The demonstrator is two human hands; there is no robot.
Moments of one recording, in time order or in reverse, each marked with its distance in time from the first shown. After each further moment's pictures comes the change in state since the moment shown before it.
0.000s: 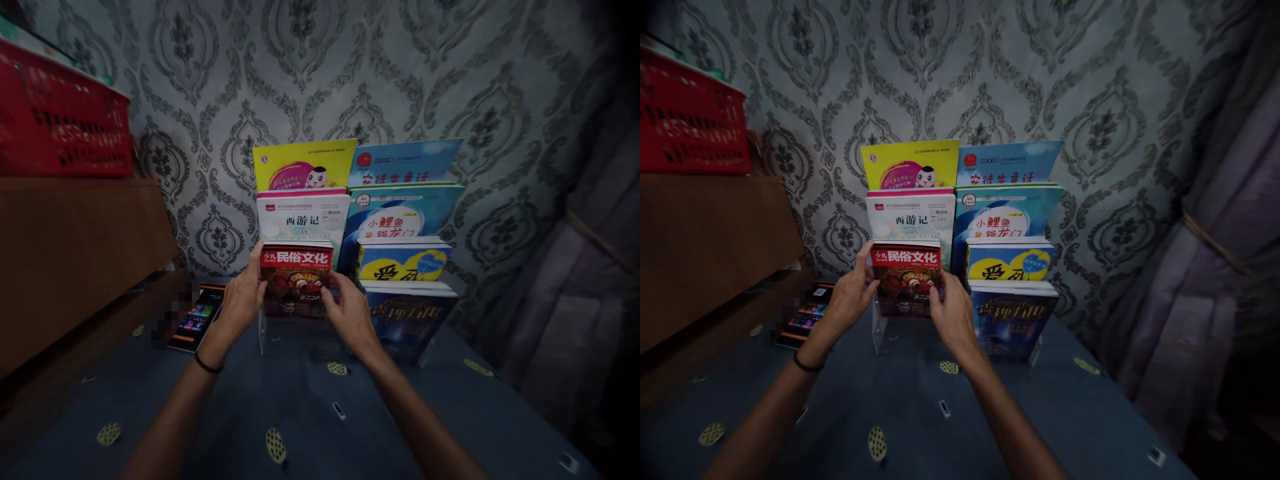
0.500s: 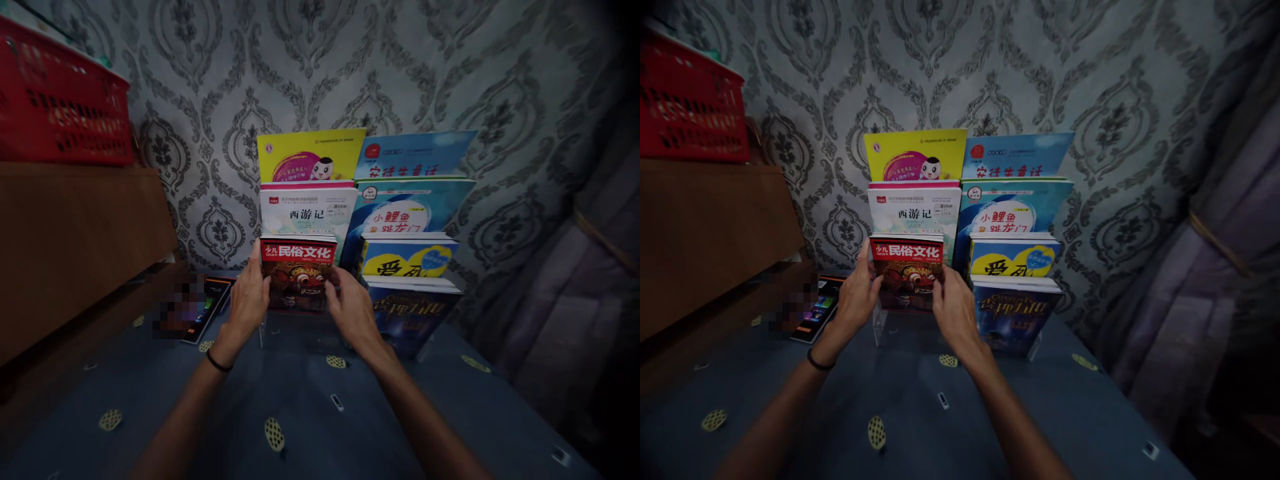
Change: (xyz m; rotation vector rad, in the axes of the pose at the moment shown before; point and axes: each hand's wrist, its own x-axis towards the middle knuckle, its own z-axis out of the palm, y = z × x) left_hand -0.015 0.008 0.021 -0.050 0.182 0.010; right_hand -0.002 -0.003 -0.003 -0.112 -0.027 -0.059
